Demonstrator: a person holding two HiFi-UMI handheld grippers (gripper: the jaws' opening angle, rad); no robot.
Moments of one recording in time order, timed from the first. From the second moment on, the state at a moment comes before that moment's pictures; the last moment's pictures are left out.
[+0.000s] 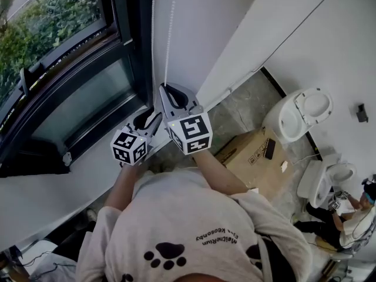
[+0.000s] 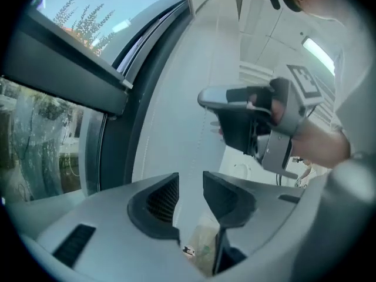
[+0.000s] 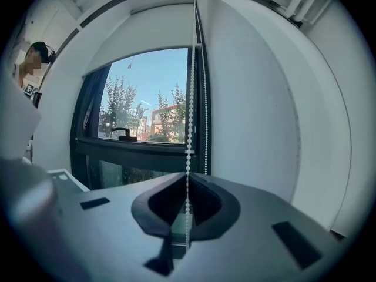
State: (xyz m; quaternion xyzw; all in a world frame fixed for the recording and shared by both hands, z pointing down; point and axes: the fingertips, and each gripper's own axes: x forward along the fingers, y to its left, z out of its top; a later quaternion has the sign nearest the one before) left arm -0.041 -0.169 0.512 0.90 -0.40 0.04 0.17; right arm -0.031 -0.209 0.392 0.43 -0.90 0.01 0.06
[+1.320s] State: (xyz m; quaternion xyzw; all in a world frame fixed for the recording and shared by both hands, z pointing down) left arm -0.019 -0.215 0.209 0.93 -0.37 -0.03 -0.05; right arm -0.028 -0.209 0.393 0.43 -0.90 -0.01 0.07
